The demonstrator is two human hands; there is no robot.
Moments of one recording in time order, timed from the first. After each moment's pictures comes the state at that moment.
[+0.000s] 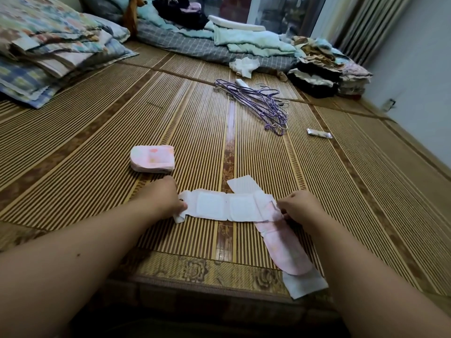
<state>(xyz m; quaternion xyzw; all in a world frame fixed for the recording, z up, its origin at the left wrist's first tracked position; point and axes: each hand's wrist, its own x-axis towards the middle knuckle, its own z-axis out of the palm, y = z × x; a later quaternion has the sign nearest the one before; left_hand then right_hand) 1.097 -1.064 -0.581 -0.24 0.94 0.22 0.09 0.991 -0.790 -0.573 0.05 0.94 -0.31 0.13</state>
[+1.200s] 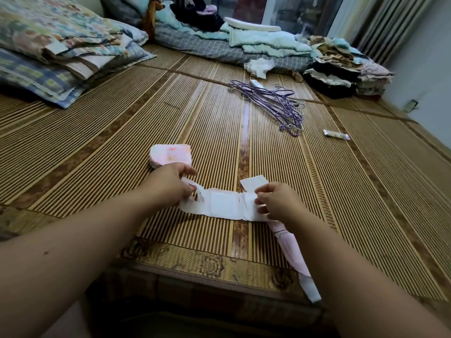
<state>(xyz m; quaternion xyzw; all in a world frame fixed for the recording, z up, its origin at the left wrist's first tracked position) 1.123 -1.079 -0.557 -0.21 0.83 0.51 -0.02 1.025 -0.859 -0.562 -0.03 0.87 -0.44 0.20</state>
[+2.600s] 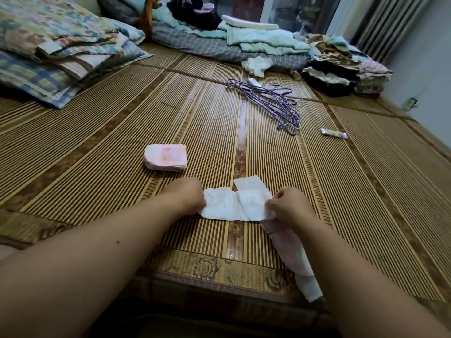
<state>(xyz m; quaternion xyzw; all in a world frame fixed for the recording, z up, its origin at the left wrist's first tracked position) 1.085 -1.044 -0.575 -0.21 0.95 0.20 0.12 1.013 -0.836 -0.570 -0.01 0.96 -0.26 0.12</state>
